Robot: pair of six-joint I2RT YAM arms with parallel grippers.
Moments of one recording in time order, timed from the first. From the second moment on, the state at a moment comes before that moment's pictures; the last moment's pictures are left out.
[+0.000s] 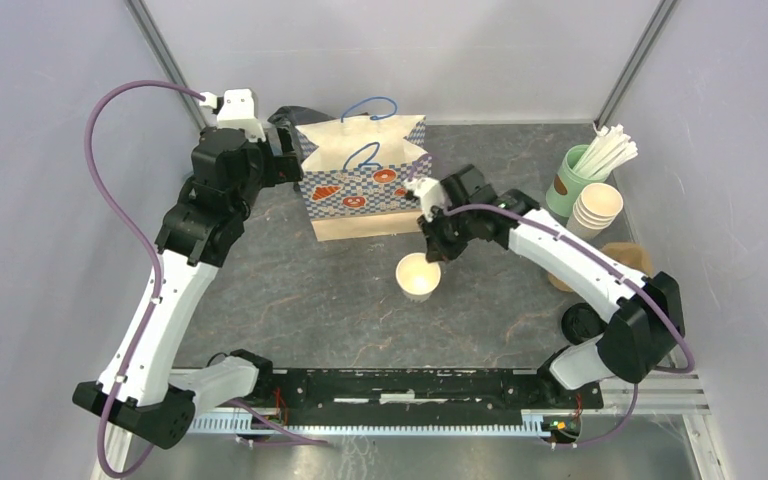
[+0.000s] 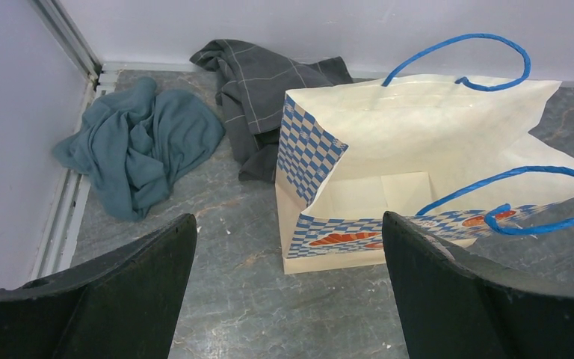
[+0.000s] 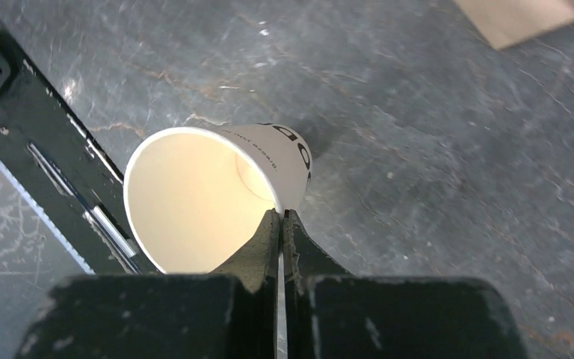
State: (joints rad) left arm -0.37 1.11 1.43 -0.60 -0.34 -0.17; right arm 0.61 1.46 1.28 -0.78 -0.33 -0.08
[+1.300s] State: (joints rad) left arm -0.37 1.10 1.39 -0.60 -0.34 -0.16; right arm 0.11 1.01 1.04 -0.93 0.23 0.34
